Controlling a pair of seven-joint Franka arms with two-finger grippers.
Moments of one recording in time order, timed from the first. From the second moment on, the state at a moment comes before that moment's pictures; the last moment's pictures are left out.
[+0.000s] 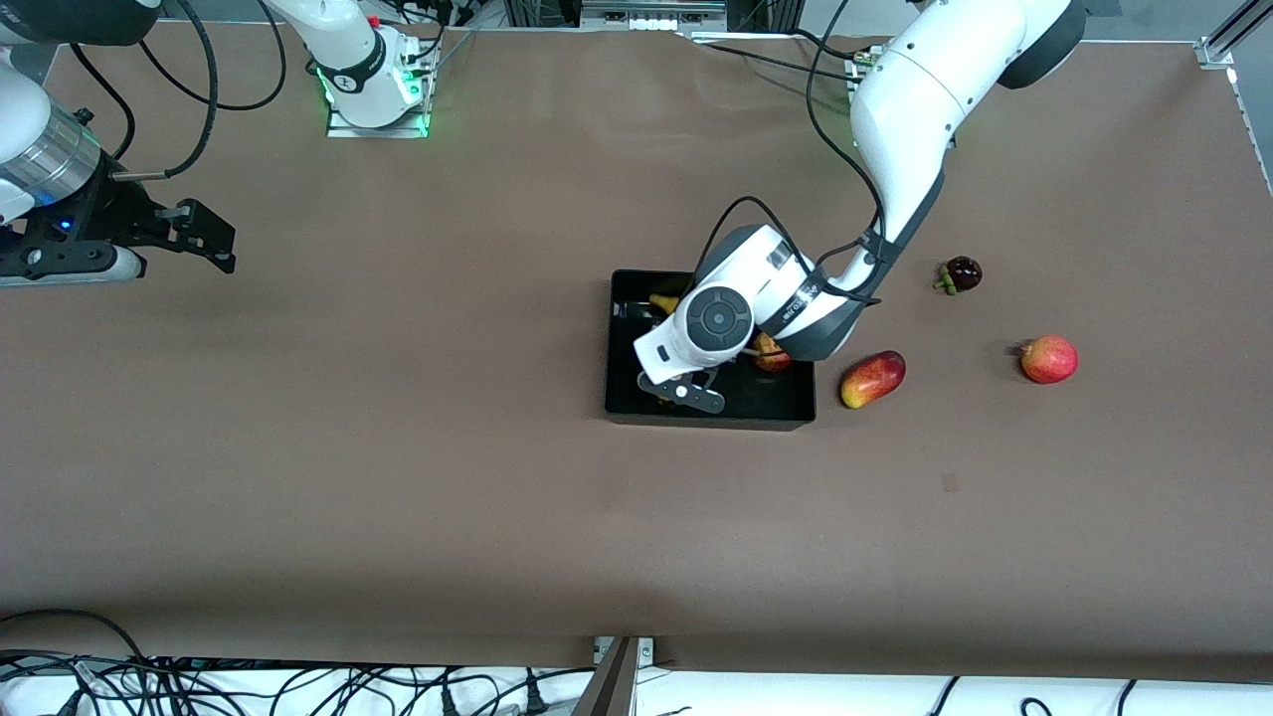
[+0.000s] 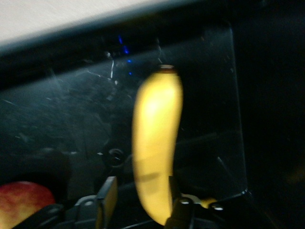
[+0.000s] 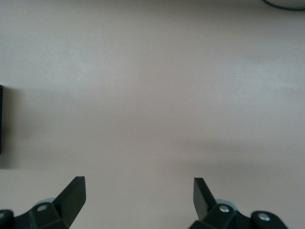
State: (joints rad) left arm -0.33 0.85 -0.39 -1.34 0.12 1.97 -0.40; right arm 0.15 0.01 -0.04 -1.65 -0.04 1.71 0.03
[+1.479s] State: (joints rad) left arm -0.03 0.09 0.02 -1.51 0.00 1.56 0.08; right arm 0.15 0.01 -0.04 -1.65 -0.04 1.71 0.03
